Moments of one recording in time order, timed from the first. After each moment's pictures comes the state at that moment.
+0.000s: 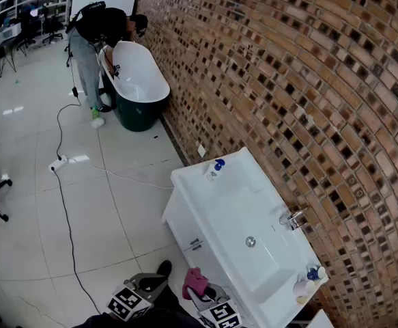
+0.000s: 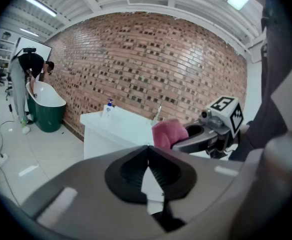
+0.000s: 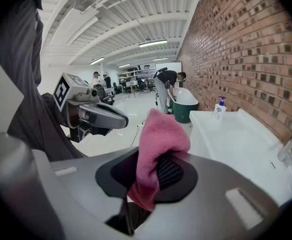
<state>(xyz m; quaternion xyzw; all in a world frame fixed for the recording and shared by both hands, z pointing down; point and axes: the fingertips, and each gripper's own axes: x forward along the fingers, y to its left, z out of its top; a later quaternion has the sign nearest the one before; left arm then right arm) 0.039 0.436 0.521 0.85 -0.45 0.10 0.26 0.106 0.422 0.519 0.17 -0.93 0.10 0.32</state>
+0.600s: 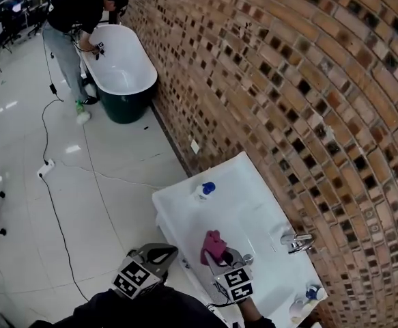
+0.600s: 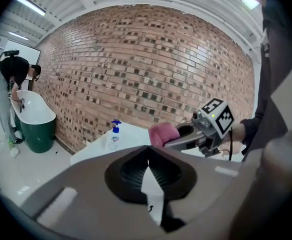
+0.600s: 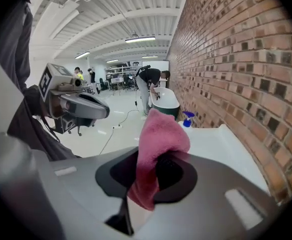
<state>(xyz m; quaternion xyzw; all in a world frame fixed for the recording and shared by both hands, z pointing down) 0.003 0.144 0.494 0.87 -0.43 0.11 0.21 0.085 0.097 0.515 0.23 -0.91 0.08 0.34</state>
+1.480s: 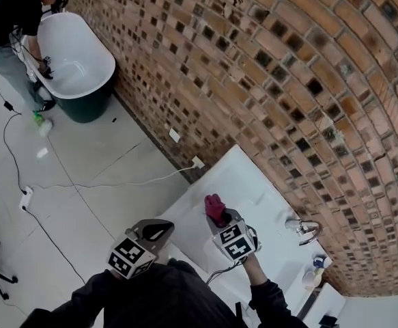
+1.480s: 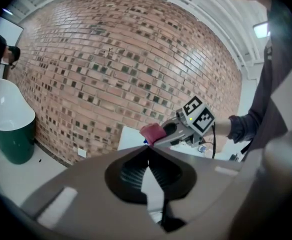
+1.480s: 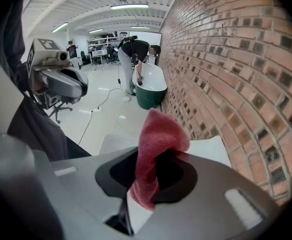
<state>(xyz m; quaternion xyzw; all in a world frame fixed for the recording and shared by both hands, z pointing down) -0.131 -0.024 0.486 0.91 -0.32 0.11 0.24 -0.023 -0.082 0.530 0.29 -0.82 0.08 0.49</state>
